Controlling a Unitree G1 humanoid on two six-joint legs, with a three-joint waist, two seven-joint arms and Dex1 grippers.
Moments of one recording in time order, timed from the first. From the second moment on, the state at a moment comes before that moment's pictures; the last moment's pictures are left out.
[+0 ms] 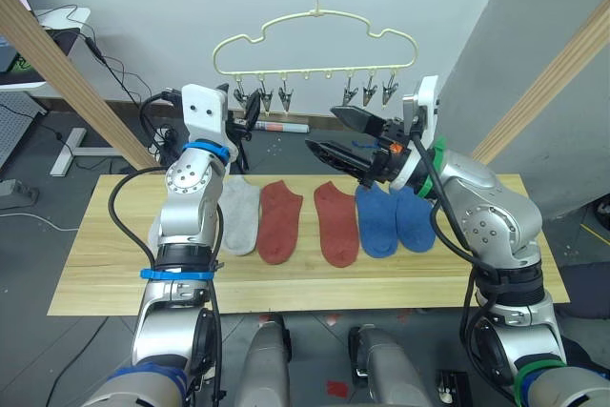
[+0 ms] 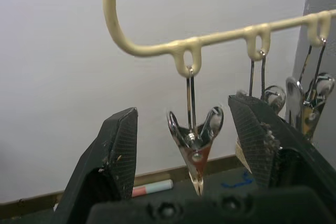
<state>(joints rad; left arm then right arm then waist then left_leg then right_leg) -0.70 0.29 0.16 0.31 -0.21 0.05 -0.27 -0.65 -0.27 0.02 -0.28 0.65 0.68 0.65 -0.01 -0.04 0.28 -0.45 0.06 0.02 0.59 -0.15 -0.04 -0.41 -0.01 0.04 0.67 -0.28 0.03</state>
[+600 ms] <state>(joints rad) -0.70 0.29 0.16 0.32 -0.21 0.05 -0.30 -0.65 -0.27 0.02 -0.28 0.65 0.68 0.65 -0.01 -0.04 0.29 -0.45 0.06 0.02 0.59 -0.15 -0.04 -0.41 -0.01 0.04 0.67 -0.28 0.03</state>
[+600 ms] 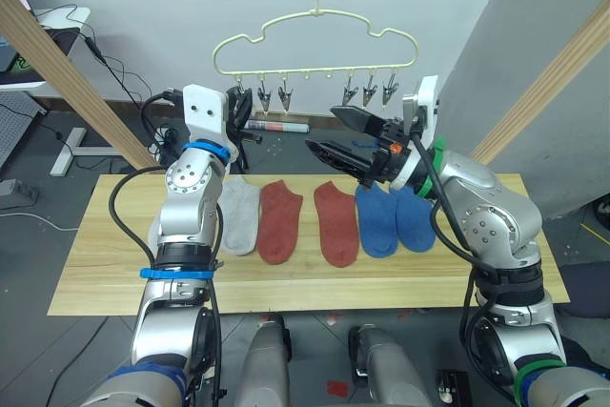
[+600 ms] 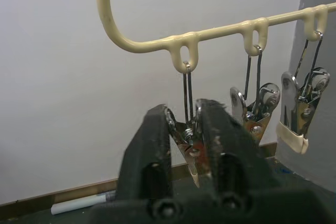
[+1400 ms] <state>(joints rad) -0.61 0.36 0.14 0.12 -0.24 0.25 -0.36 -0.51 -0.53 0.17 0.19 0.11 0.63 0.44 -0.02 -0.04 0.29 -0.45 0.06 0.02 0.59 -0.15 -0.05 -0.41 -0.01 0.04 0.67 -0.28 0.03</state>
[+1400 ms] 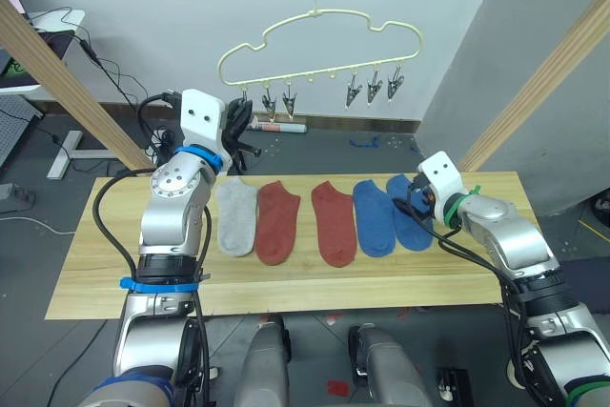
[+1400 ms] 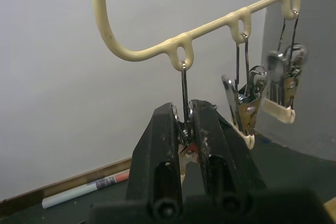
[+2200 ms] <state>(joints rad) -0.53 0.35 0.16 -0.03 -0.27 0.34 -0.34 -0.50 -0.37 0.01 0.39 0.10 0.66 0.34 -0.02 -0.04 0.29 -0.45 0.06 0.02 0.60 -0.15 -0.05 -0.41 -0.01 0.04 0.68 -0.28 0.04</state>
